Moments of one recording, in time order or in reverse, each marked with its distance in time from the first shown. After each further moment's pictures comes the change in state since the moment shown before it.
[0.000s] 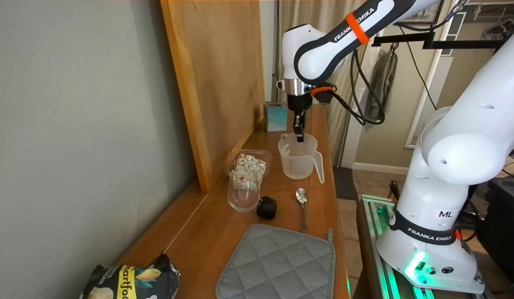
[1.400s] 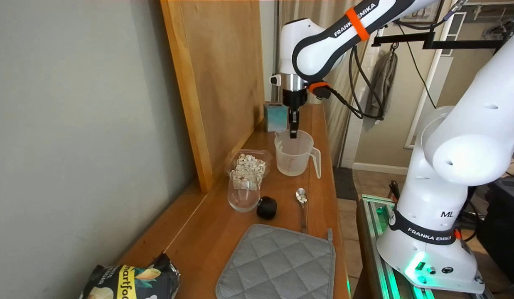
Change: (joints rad) arm 0.062 -0.009 -0.034 0.019 0.007 0.039 -0.196
